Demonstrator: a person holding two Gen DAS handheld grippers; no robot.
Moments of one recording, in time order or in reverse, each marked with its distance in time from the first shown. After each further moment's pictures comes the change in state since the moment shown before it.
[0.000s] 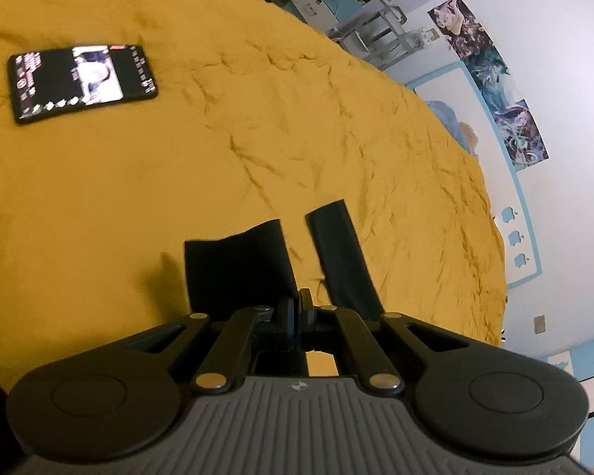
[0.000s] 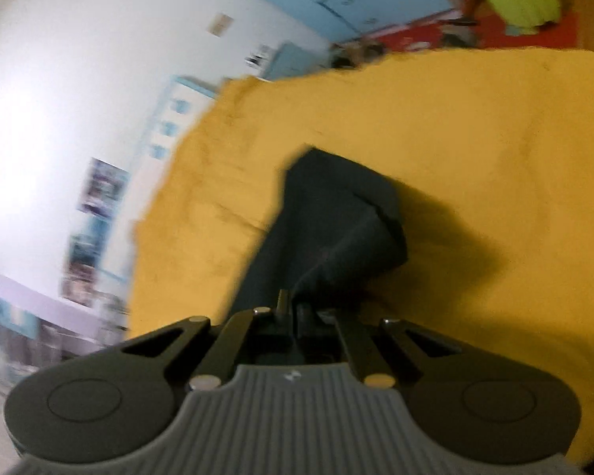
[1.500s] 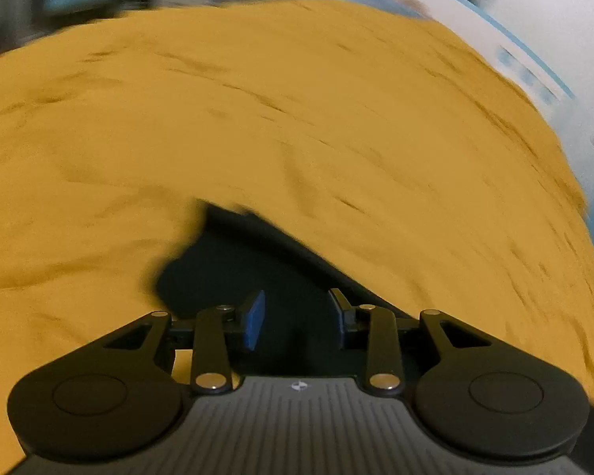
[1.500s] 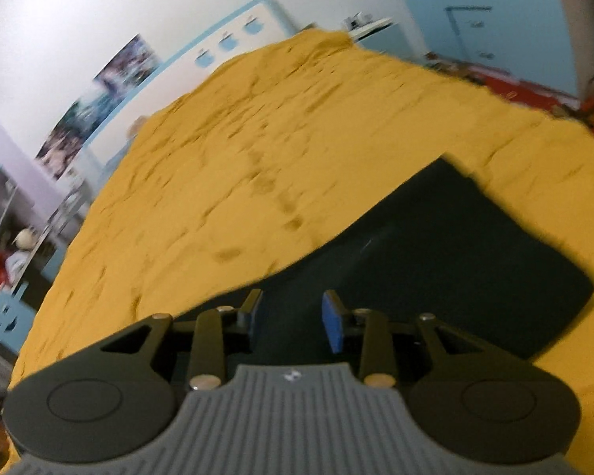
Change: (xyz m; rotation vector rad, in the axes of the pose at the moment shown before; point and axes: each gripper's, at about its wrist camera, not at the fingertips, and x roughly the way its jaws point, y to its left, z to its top) left arm 0.242 -0.139 -0.019 0.644 0.121 0.147; right arm 0.223 0.090 0.004 -0.521 0.168 -0.091
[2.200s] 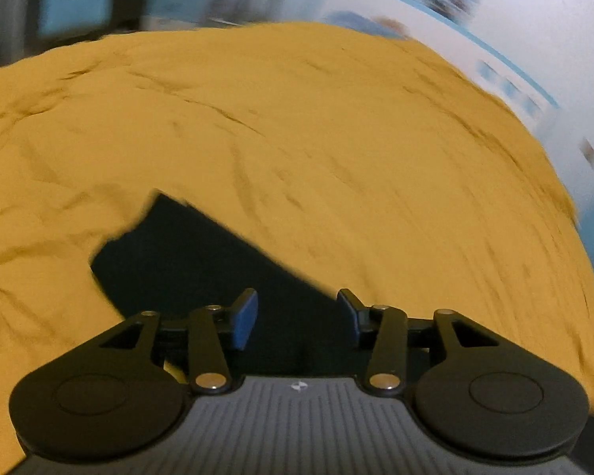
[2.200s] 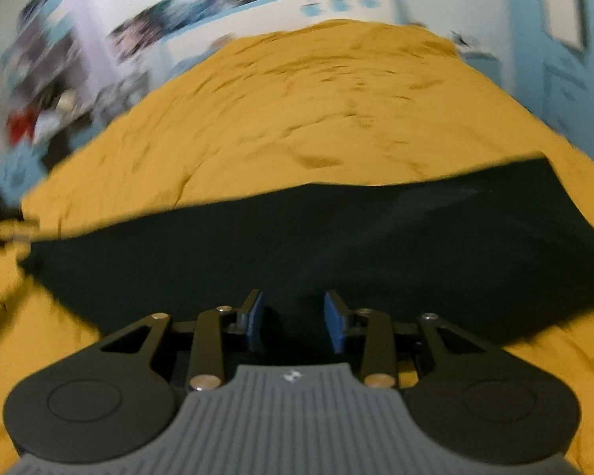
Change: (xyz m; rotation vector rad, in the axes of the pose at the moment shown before) left arm -0.013 -0.051 -0.039 0.039 -0.107 -0.006; right arm 0.001 0.092 -0.105 -0.545 0.074 0.003
